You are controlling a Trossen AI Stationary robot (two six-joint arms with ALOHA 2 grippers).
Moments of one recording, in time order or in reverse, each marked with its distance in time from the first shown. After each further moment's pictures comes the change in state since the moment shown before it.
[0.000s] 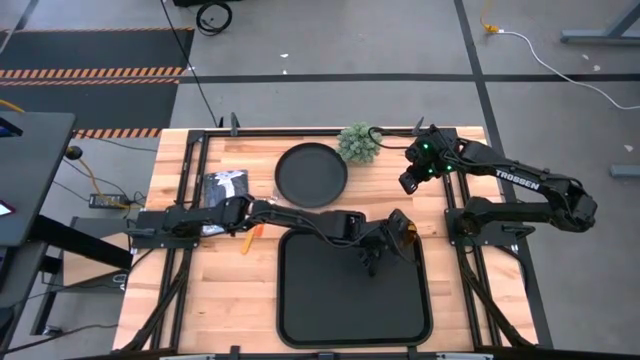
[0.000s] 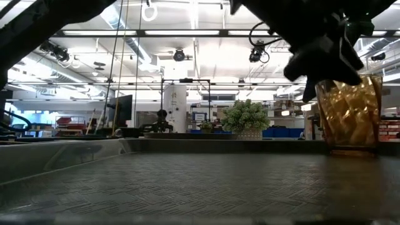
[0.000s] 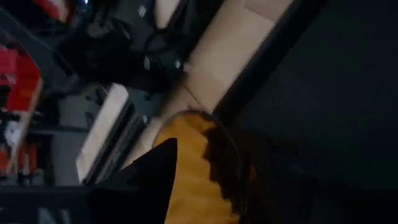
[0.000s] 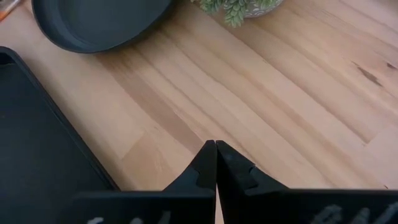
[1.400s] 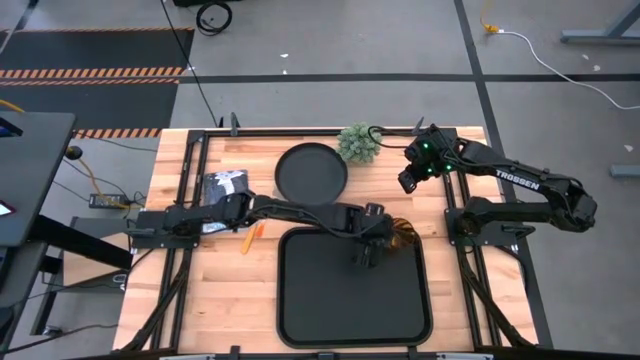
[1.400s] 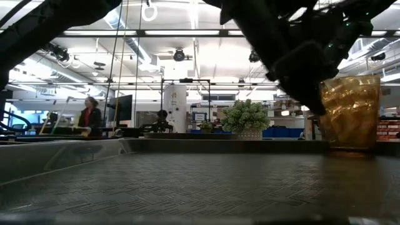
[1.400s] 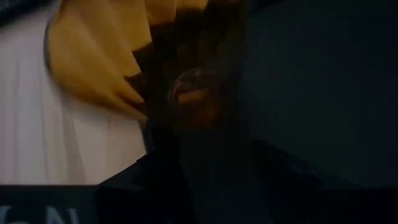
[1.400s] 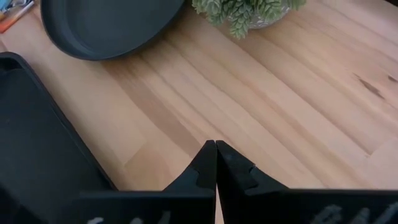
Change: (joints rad) left arm 0.036 0.014 -0.005 -0.241 0.086 -0.619; right arm 0.005 0.000 0.000 0.030 0.000 -0.008
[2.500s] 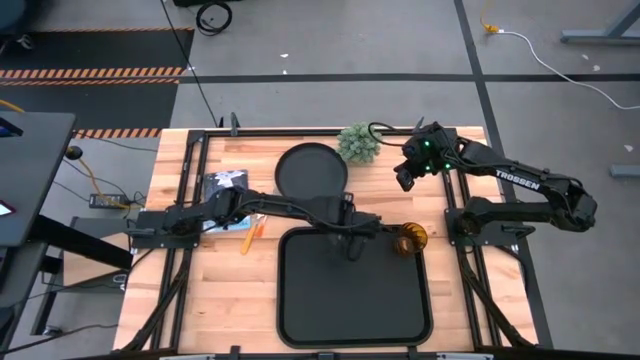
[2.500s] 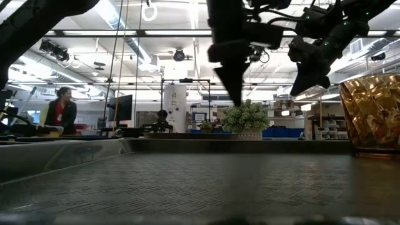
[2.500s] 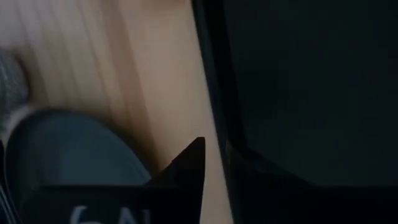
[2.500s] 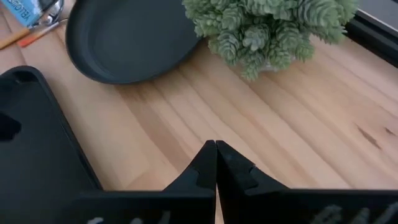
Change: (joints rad) left arm -0.015 -0.121 -0.038 -0.554 -0.198 -0.154; right arm 0.006 0.000 0.000 0.111 -0.003 -0.075
